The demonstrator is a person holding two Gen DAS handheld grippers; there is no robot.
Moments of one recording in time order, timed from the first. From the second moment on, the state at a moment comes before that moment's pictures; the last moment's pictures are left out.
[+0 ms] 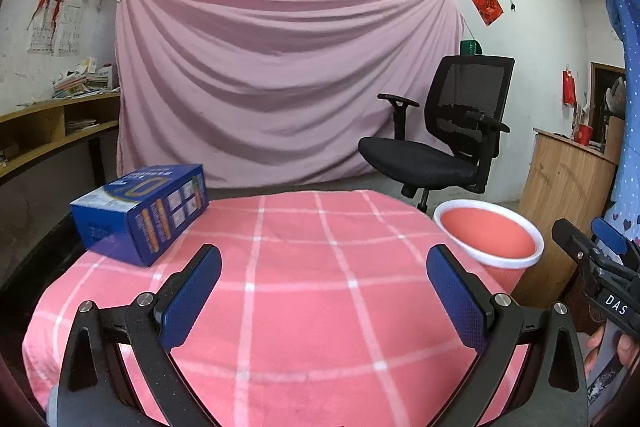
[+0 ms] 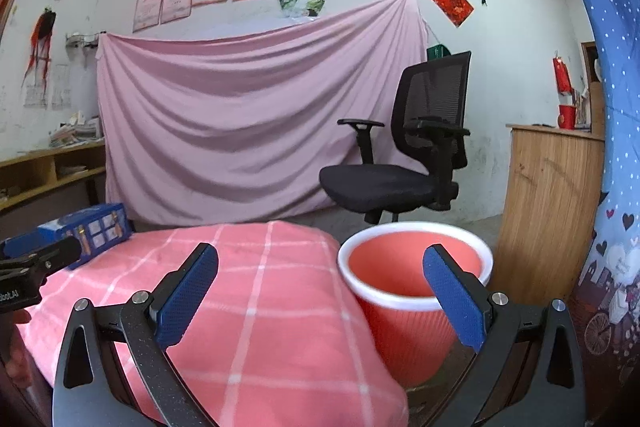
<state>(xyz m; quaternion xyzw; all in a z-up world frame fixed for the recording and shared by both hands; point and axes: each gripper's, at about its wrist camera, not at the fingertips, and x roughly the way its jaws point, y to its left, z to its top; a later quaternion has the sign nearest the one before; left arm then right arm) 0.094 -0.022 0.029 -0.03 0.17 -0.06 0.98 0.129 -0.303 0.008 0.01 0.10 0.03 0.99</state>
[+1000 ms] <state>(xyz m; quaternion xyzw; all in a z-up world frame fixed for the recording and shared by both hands) 0.056 0.012 -0.003 -0.03 0.17 -0.03 0.98 0.101 -0.269 -0.014 0.01 0.12 0.04 0.99</state>
